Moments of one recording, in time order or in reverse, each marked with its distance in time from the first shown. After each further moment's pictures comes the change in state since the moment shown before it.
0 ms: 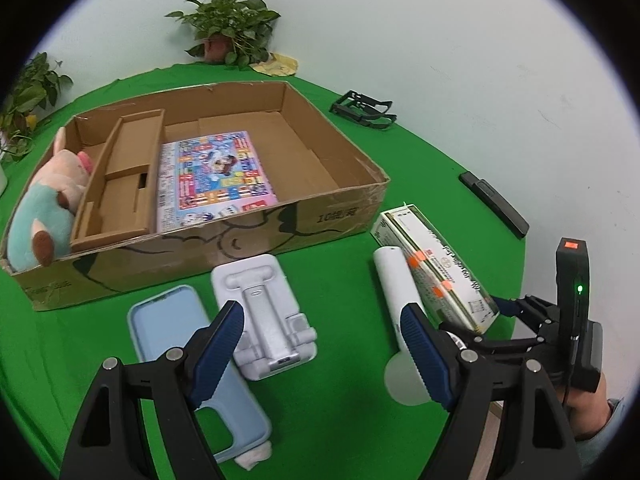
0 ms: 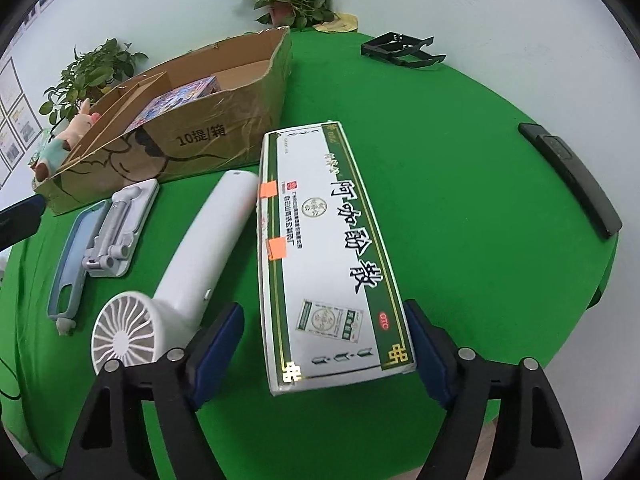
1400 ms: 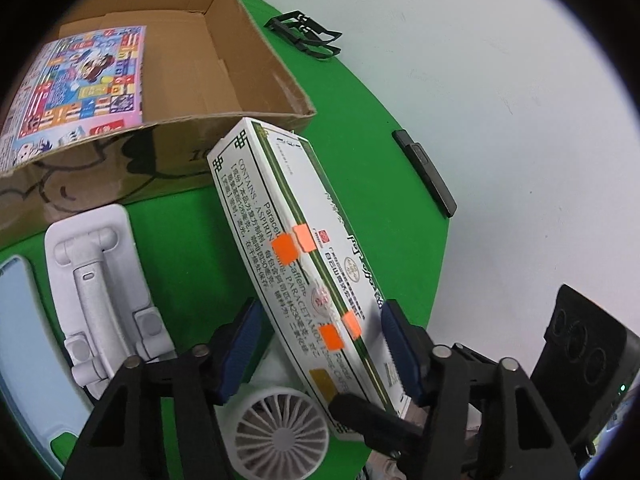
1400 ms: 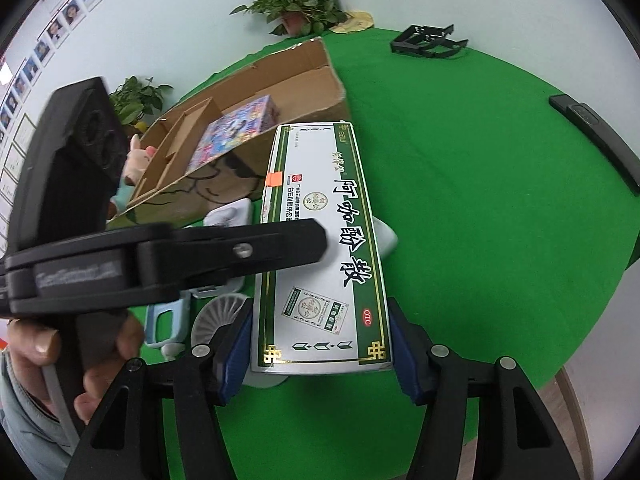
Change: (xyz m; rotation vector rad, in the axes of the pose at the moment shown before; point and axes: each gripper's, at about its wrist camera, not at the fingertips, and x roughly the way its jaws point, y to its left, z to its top) left arm 0.079 -0.008 0.005 -0.160 0.267 -0.407; right arm -0.044 0.051 0.001 0.148 -0.006 0.196
